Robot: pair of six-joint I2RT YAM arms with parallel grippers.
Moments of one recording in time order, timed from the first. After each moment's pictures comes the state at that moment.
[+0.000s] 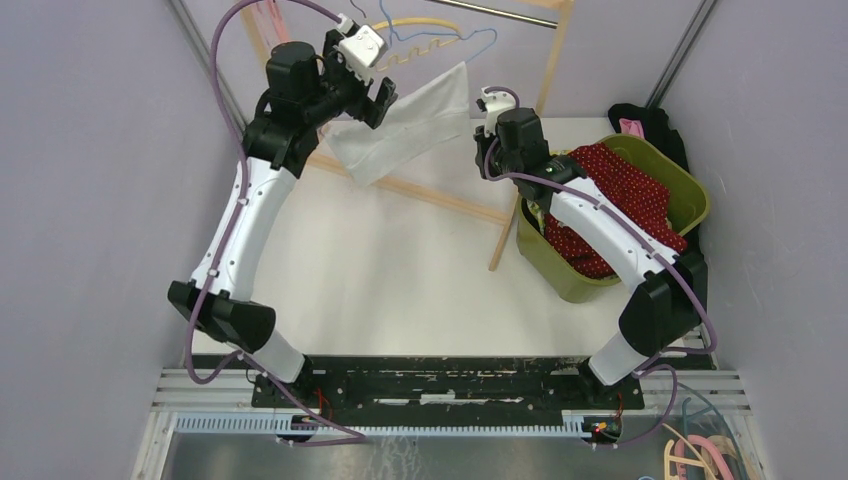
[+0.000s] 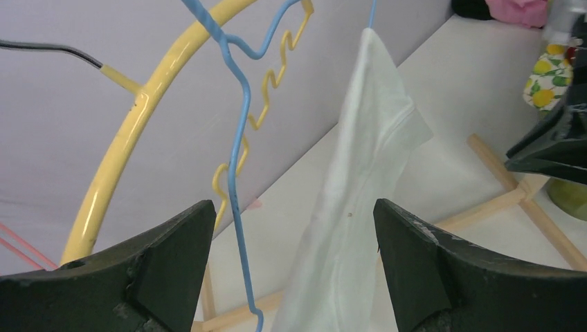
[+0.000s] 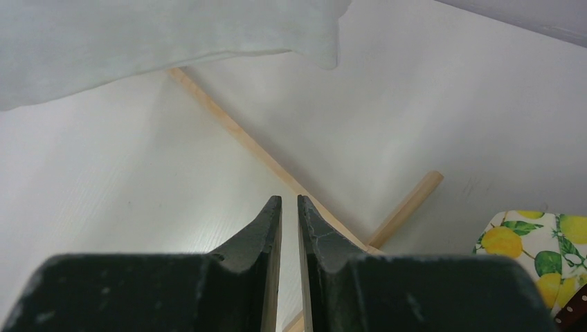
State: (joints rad) left arm -0.34 1.58 1.93 -0.48 0.30 0.42; right arm 0.51 1.60 1.49 -0.37 0.11 0.10
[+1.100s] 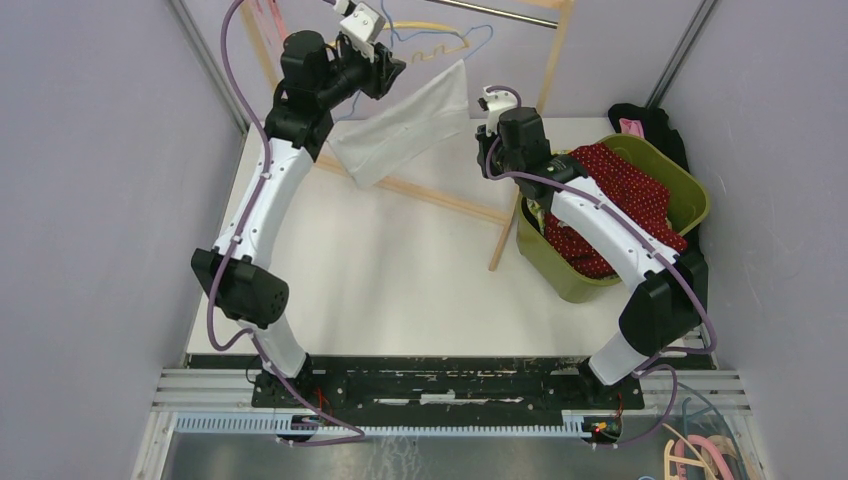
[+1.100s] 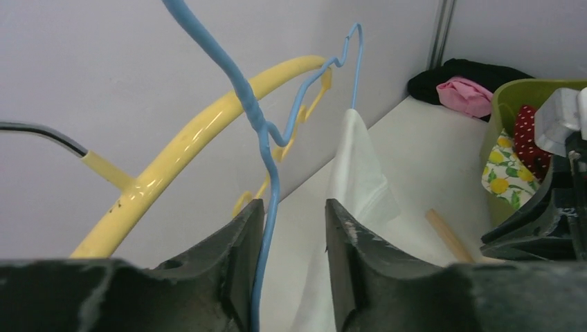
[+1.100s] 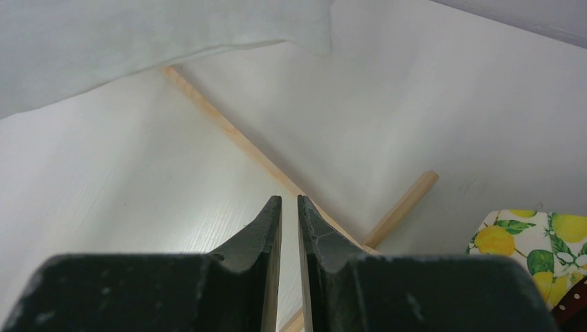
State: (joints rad) left arm -0.30 1.75 1.97 -0.21 0.43 0.18; right arm 0.50 1.60 1.49 -0.37 0.11 0.10
